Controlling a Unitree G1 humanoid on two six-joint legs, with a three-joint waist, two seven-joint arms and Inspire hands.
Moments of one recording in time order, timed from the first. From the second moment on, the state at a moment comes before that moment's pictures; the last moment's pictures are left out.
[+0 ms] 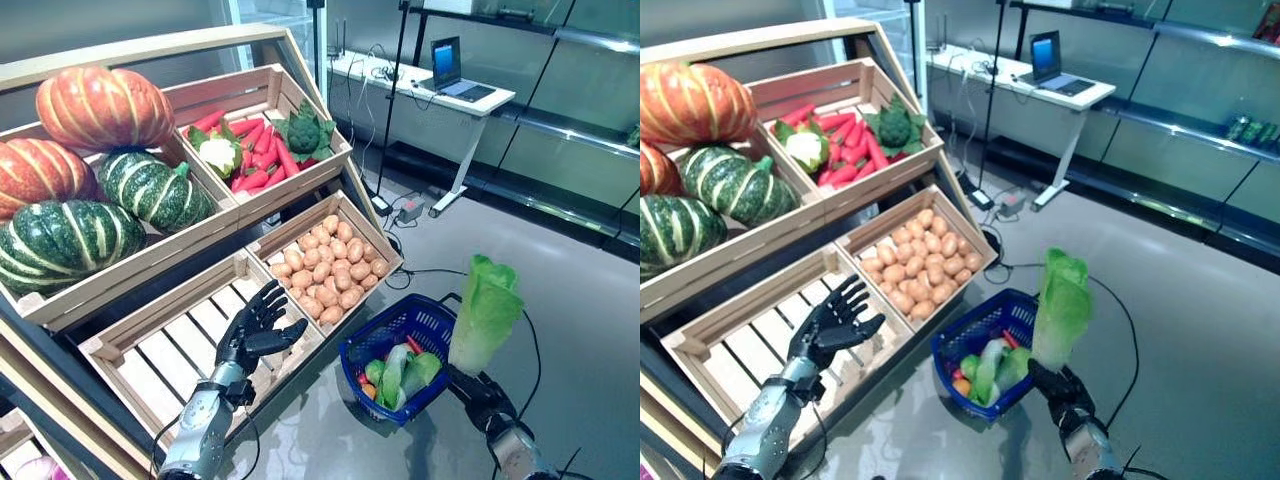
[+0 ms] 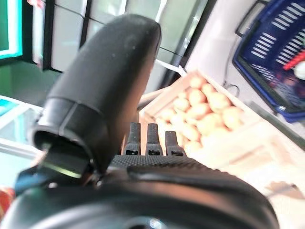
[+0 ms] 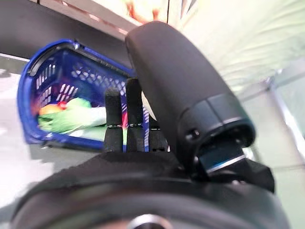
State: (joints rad) left arm 0.00 0.38 -0.15 0.40 -0.64 -0.28 -0.15; right arm -0.15 -0.30 0.00 0.98 1.04 -0.07 0.04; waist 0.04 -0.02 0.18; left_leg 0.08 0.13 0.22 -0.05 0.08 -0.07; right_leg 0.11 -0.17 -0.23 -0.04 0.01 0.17
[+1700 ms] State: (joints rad) left arm -0.36 0.40 -0.34 0.41 -0.79 -0.43 0.03; right arm -0.74 -0.46 0.01 1.14 1.18 0.12 0.12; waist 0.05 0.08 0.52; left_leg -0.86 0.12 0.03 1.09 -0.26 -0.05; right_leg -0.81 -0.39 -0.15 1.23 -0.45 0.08
